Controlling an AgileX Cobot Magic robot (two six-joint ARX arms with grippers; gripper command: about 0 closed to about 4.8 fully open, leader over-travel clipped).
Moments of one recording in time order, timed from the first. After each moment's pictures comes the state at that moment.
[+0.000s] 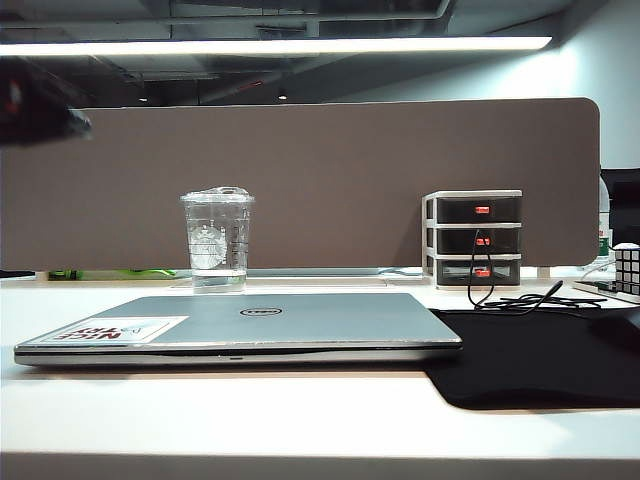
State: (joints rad) left arm 0.04 1.15 0.31 0.86 0.49 0.10; right arm -0.03 0.00 0.01 -0.04 -0.69 0.08
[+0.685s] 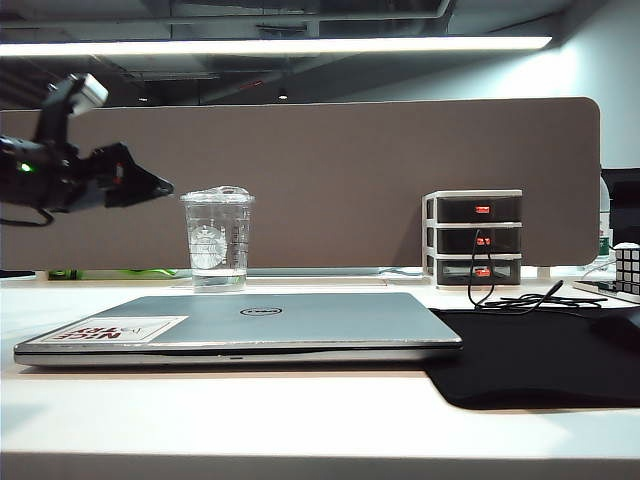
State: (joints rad) left arm 0.02 1.83 0.82 0.98 0.68 0.07; right arm -0.03 0.00 0.01 -0.04 -0.69 0.08
